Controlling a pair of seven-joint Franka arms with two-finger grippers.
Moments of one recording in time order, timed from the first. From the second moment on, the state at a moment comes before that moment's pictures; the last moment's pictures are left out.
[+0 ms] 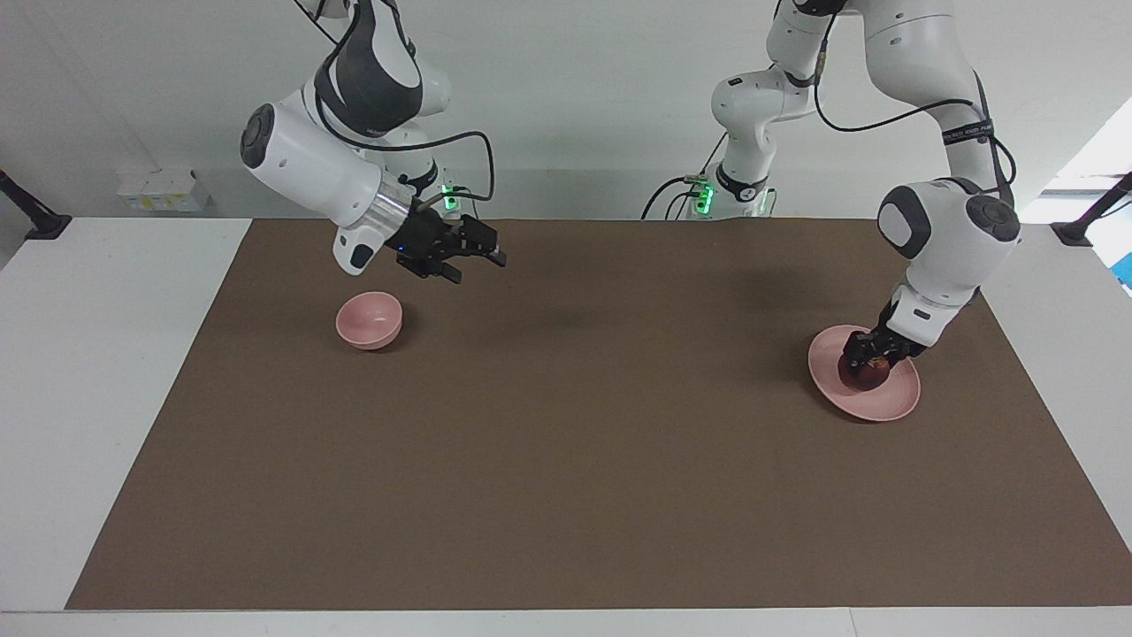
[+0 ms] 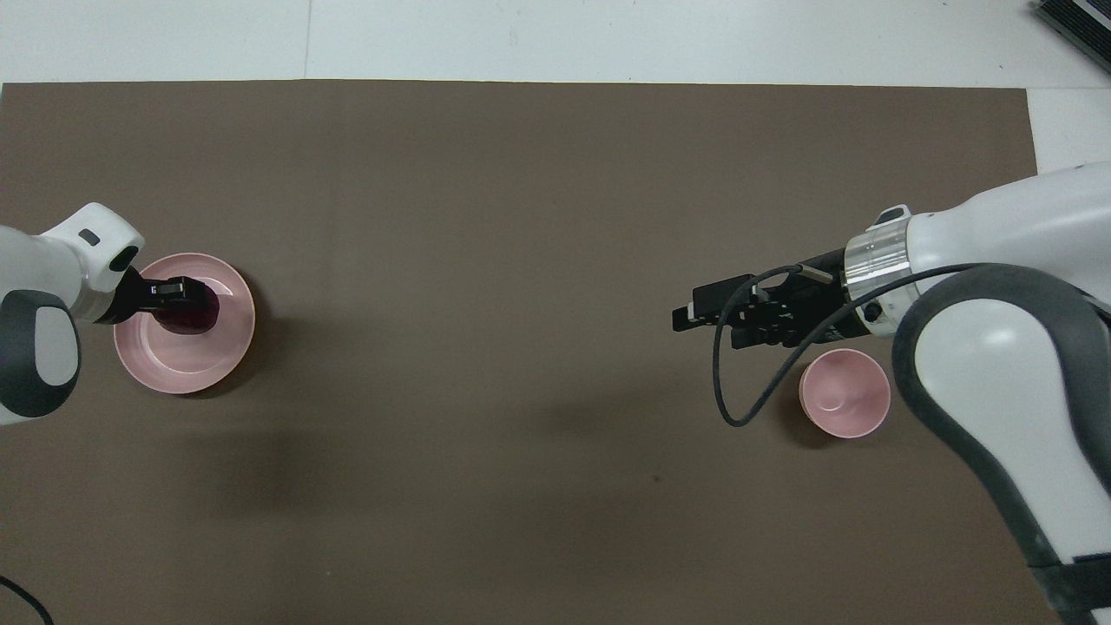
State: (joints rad) left arm 0.17 0.15 -0.10 -2.05 -0.04 2.31 0.05; right arm 0.13 0.02 0.05 -1.89 0.69 1.86 0.08
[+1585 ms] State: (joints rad) left arm -0.22 0.02 -0.14 -1.87 -0.79 2.00 -0.06; right arm 0.38 0.06 0.05 -1.89 0.82 2.11 0.71
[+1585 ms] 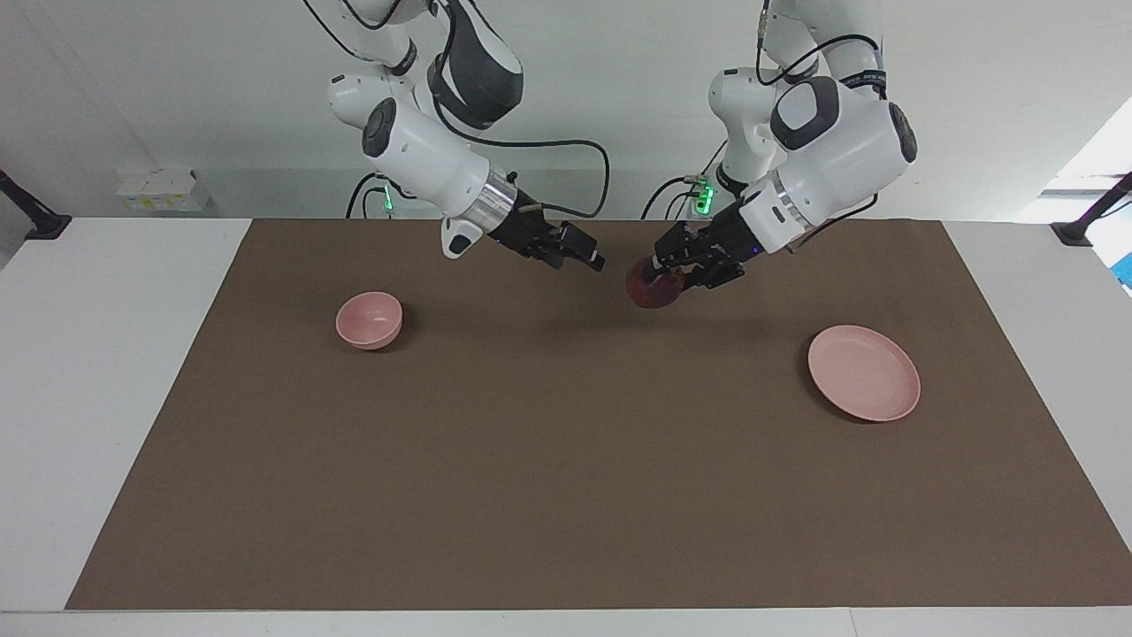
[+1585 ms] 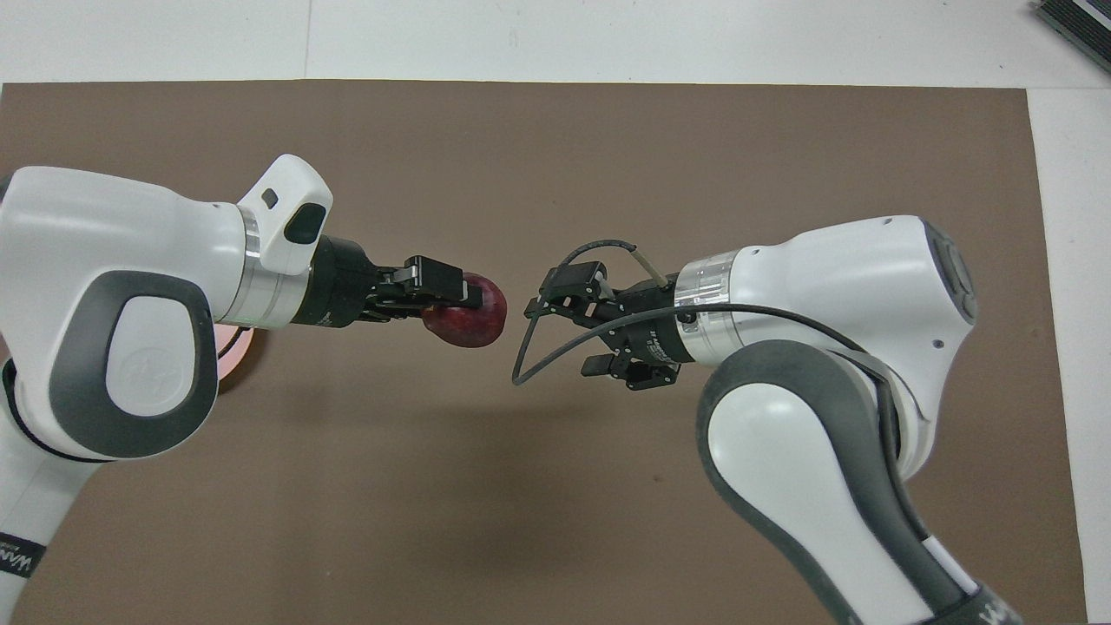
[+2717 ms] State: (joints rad) left arm -0.23 0.01 -0.19 -1.89 -0.83 2.00 -0.14; right arm 0.41 0.08 0.06 -1.88 0.83 2.20 1.46
